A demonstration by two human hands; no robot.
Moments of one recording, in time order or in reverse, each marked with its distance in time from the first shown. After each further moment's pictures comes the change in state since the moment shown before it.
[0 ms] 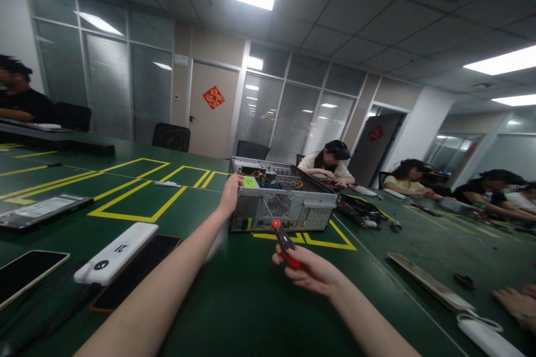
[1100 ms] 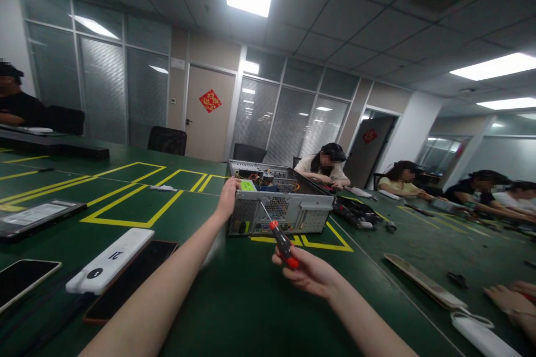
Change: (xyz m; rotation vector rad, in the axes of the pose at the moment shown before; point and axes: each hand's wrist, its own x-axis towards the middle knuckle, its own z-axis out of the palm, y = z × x) left_hand -0.001 -0.006 0.003 -0.033 0.026 -0.040; right_hand -0.001 0.001 0.000 0.013 0.034 -0.045
